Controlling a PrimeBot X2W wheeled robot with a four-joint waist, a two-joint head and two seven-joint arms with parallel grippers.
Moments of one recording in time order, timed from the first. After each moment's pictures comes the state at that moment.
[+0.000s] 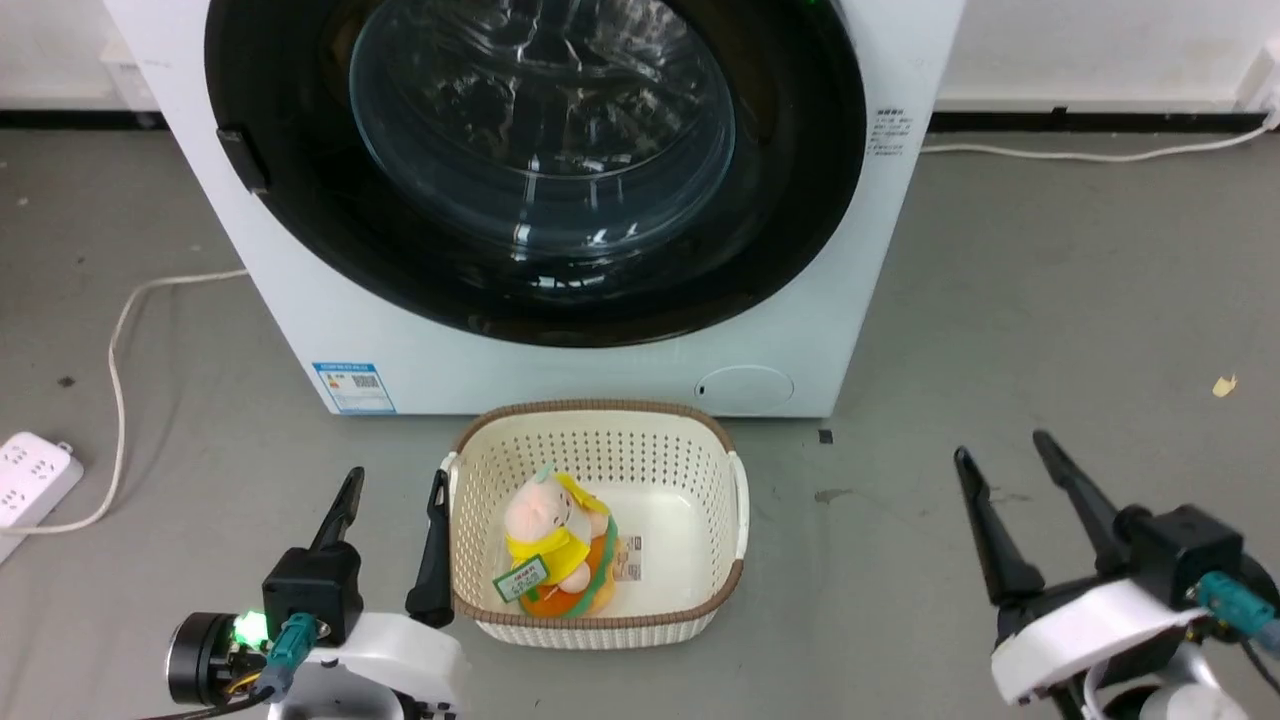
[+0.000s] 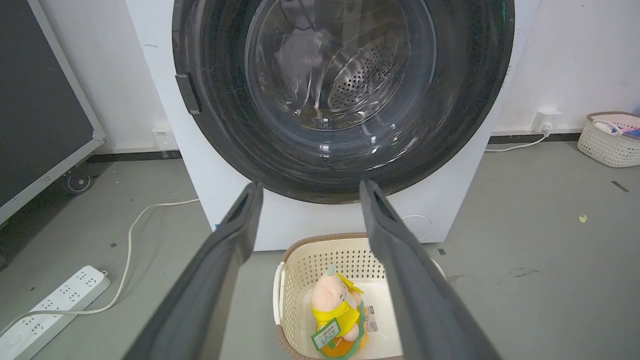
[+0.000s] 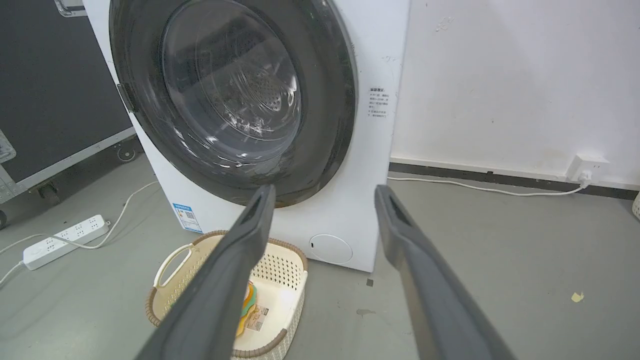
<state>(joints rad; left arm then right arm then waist) -0.03 0.05 -0.03 0.00 -0.02 0.00 -0.06 -0.06 -0.09 0.01 0.01 0.13 0.13 -0.06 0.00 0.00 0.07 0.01</state>
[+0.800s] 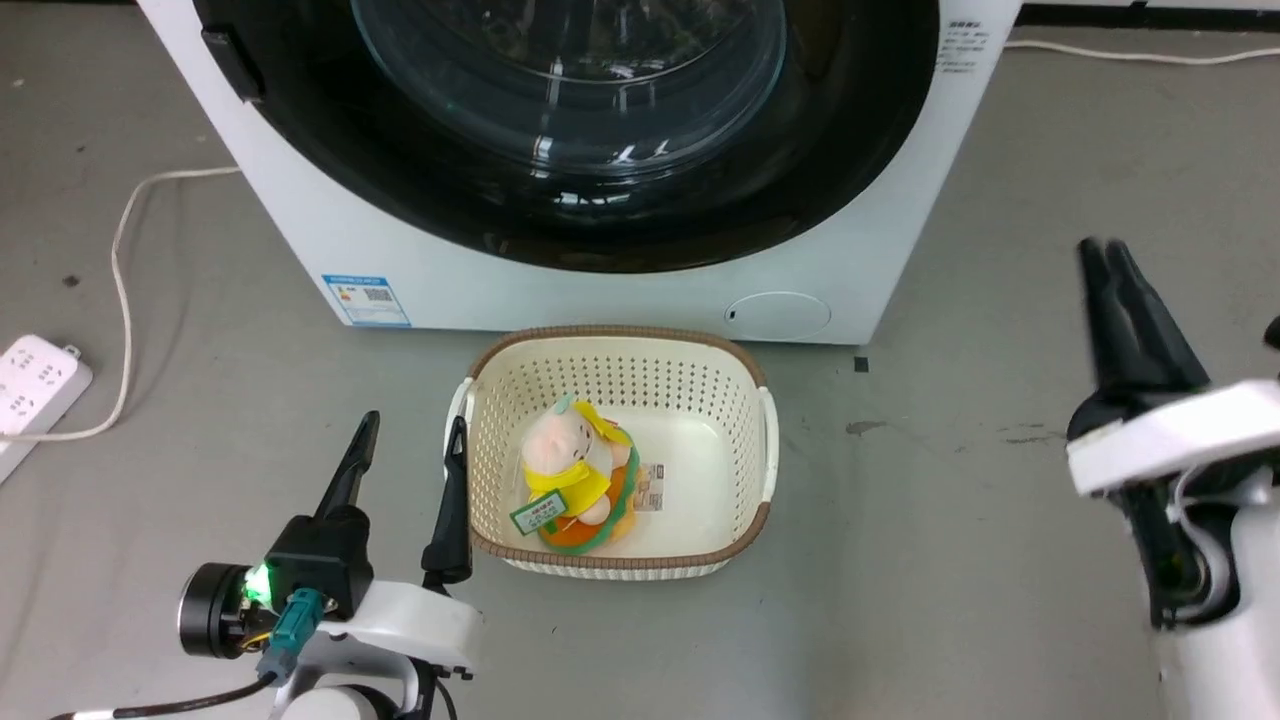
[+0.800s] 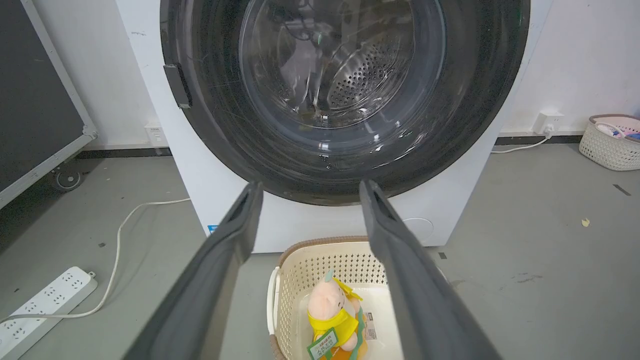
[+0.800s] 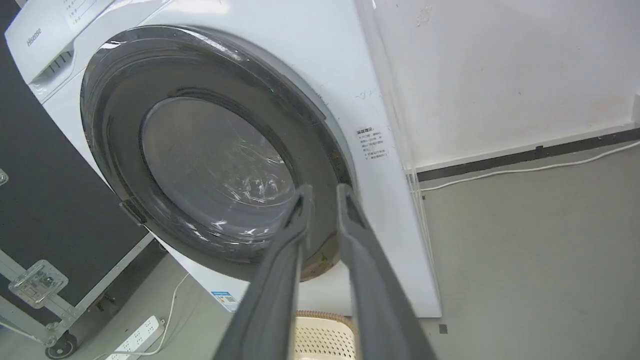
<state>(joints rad) -0.09 0.05 -0.06 -0.02 -0.04 0.00 -0.11 -0.38 -0.14 -0.04 0.12 0.53 0.13 -0.01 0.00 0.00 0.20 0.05</state>
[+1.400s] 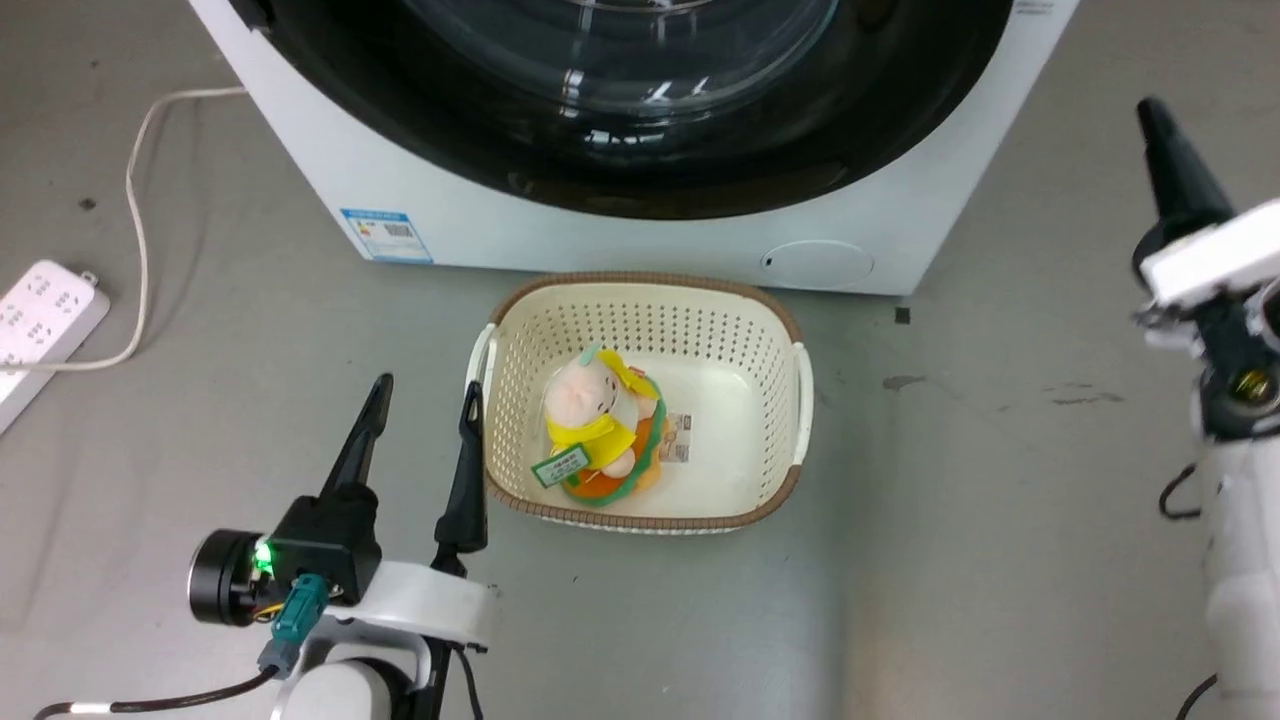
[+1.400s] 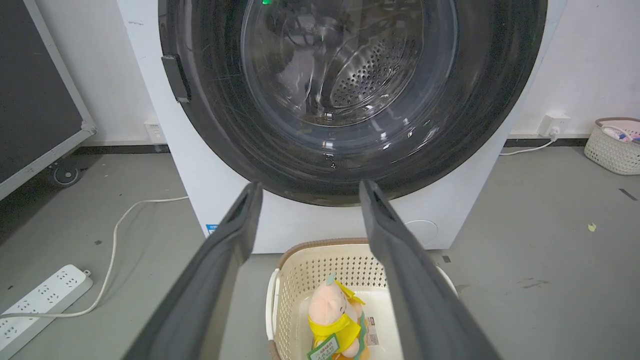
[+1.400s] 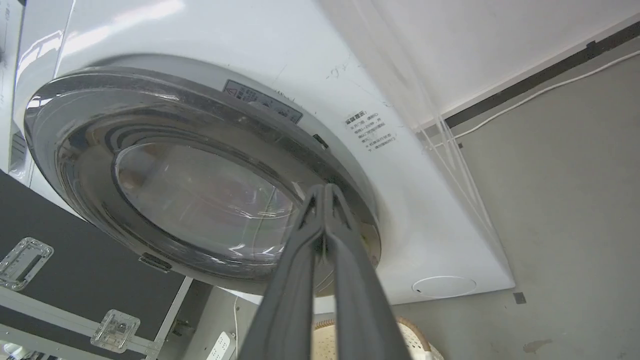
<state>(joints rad) -0.12 0.05 -0.09 -0.04 -0.06 0.00 -0.14 -0.71 -0.16 -0.13 0.44 0.77 0.13 0.14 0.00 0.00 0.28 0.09</state>
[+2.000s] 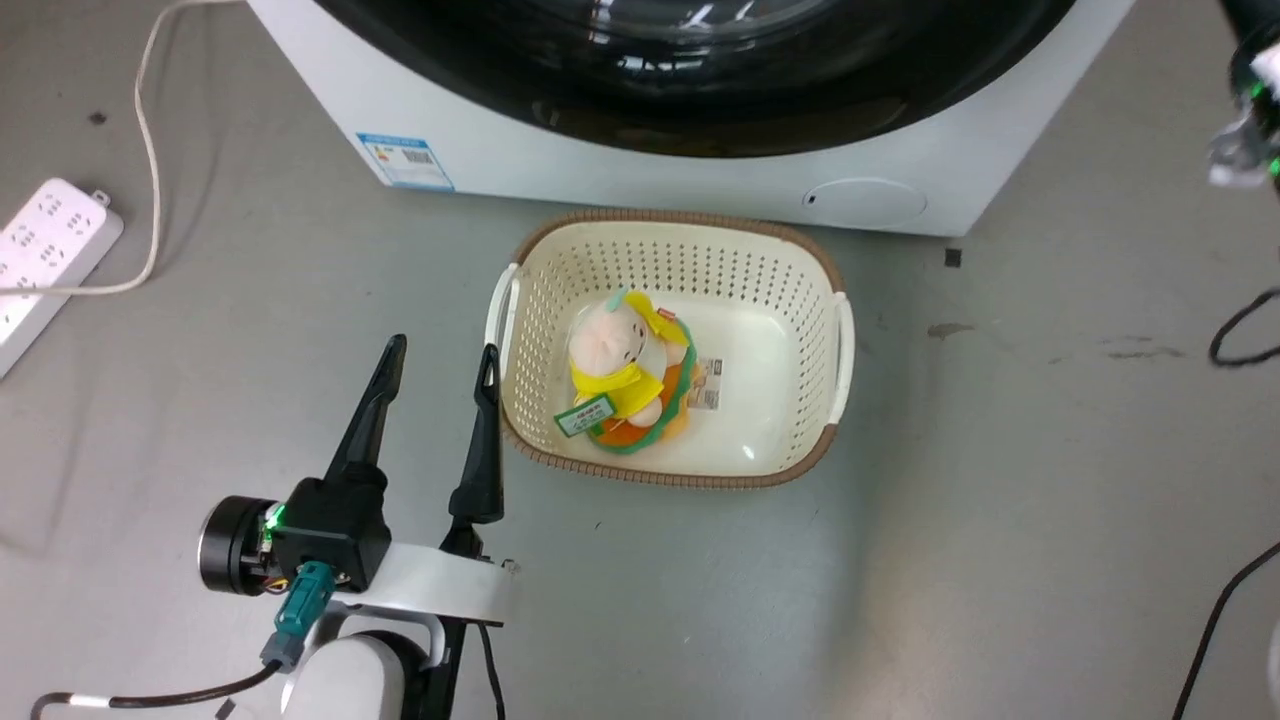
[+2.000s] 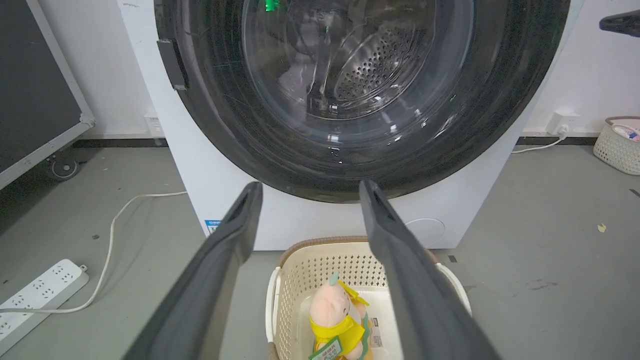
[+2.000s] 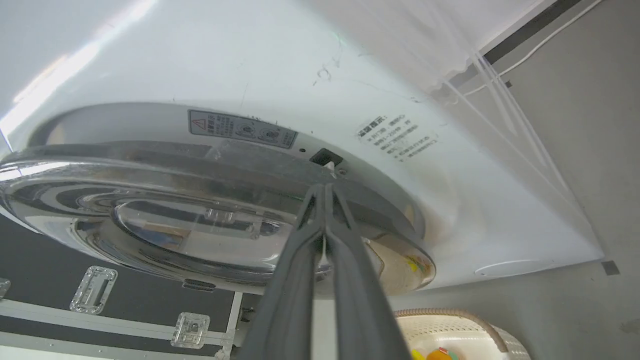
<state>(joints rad) -0.17 0.05 -0.13 -0.06 -0.07 0.01 -0.18 -1.07 -0.22 -0.18 0.76 0.96 0.13 0.30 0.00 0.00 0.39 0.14</state>
